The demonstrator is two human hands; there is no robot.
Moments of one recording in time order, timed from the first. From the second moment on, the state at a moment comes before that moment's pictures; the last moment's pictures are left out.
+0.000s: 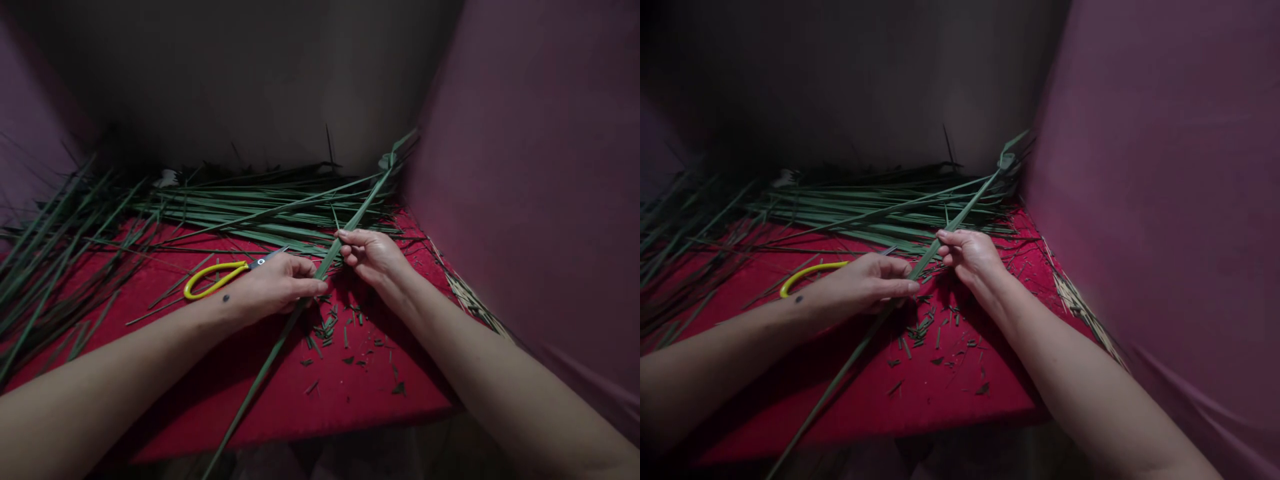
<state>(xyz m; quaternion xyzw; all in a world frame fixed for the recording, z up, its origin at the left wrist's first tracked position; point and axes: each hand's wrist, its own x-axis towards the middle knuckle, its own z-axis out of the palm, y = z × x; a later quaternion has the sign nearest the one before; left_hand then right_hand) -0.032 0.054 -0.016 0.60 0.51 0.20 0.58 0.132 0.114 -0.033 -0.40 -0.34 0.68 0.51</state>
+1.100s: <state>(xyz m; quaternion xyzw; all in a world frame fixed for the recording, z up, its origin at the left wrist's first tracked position) -0.033 0.051 -0.017 0.70 0.51 0.24 0.44 0.157 0.132 -0.013 -0.43 -0.32 0.61 0.58</state>
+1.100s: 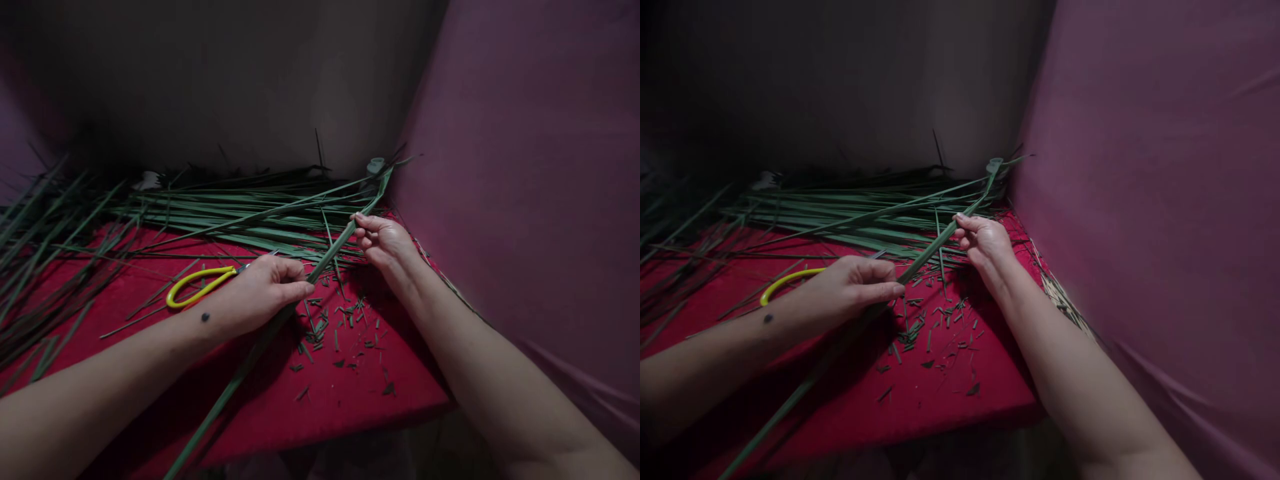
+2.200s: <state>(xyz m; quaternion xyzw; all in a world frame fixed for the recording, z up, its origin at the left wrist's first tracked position) -0.039 0.053 -0.015 0.73 0.52 0.17 0.41 0.207 0.157 -0.005 -0.39 -0.27 0.61 0.63</state>
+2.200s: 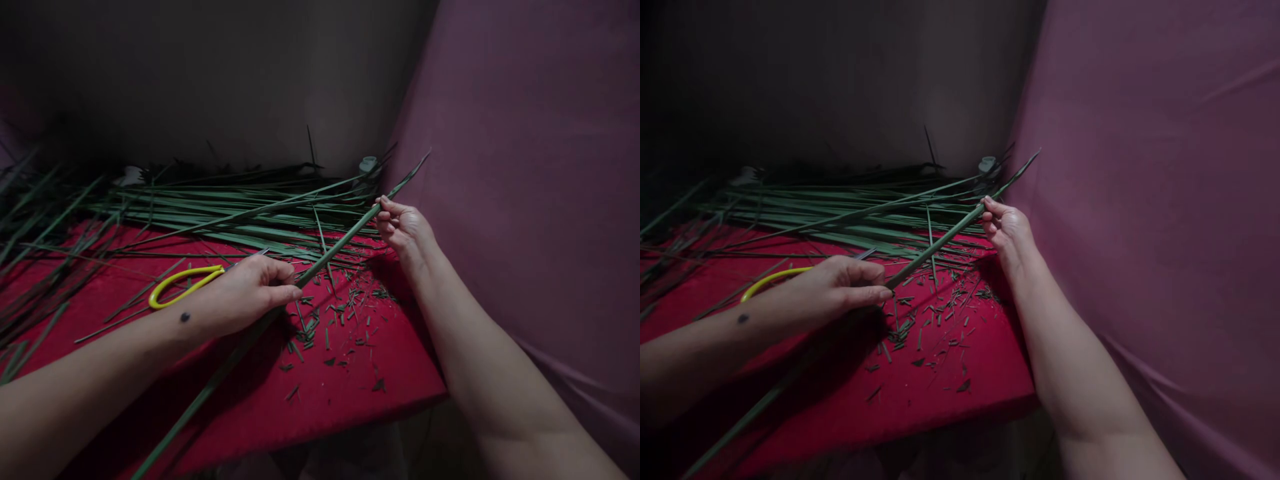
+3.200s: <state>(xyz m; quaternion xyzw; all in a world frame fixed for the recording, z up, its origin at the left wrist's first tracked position) -0.083 0.032 -0.031 0.68 0.54 0.13 0.48 0.231 0.168 -0.006 -0.41 -0.24 0.56 0.68</state>
